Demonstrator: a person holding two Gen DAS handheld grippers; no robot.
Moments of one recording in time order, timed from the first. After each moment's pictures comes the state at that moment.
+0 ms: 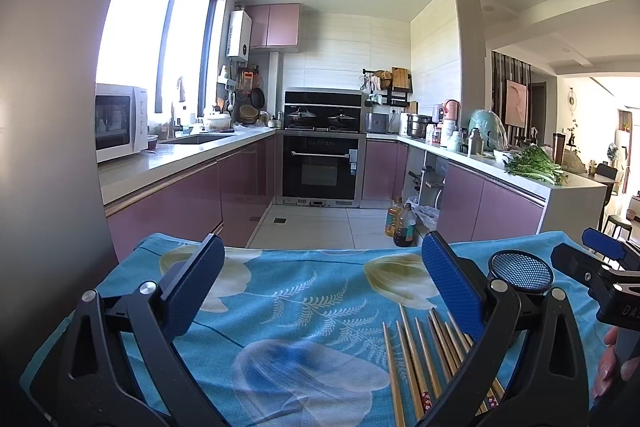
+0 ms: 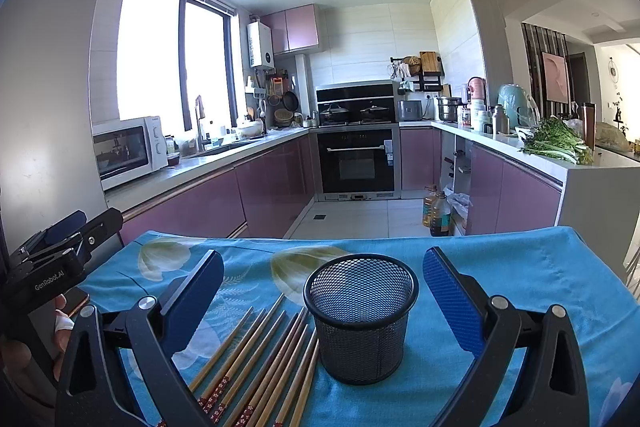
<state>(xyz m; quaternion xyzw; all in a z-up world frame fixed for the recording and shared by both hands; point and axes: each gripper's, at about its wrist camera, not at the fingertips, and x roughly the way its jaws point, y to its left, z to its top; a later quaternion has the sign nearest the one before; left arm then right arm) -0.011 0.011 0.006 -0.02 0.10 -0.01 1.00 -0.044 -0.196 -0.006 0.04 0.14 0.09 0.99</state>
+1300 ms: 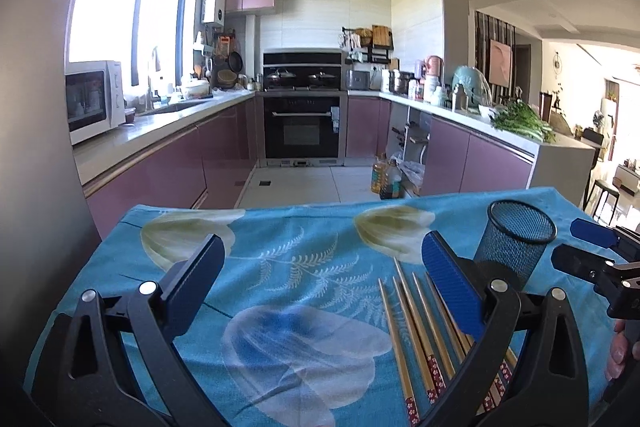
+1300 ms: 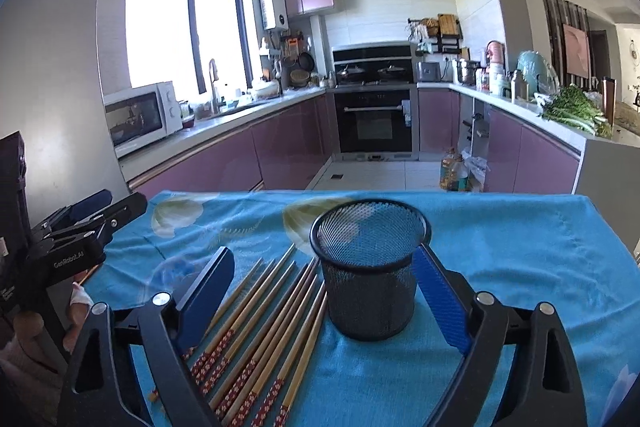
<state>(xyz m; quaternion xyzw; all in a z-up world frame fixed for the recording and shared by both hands) 0.013 0.007 -0.023 0.01 0.19 -0.05 0.98 -0.039 -0.200 -0.033 0.03 0.25 0.14 0.96</state>
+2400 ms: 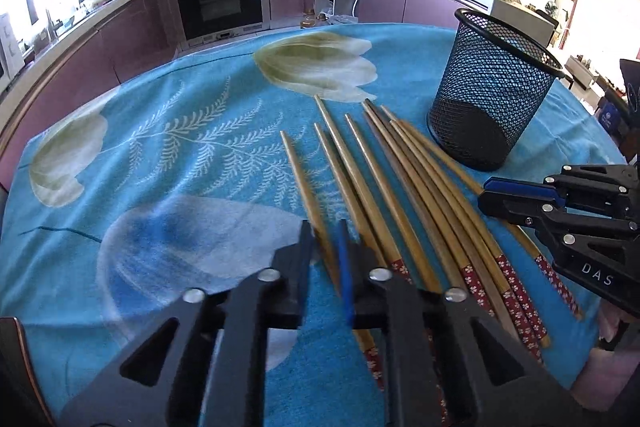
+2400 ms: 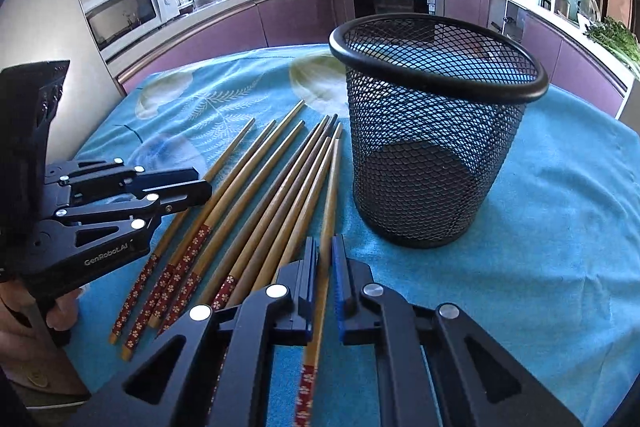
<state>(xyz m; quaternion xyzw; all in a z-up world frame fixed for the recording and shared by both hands) 0.091 -0.059 -0.124 0.07 0.43 -0.18 0.88 0.002 -0.171 -0.094 0.00 0.42 0.16 0.89</state>
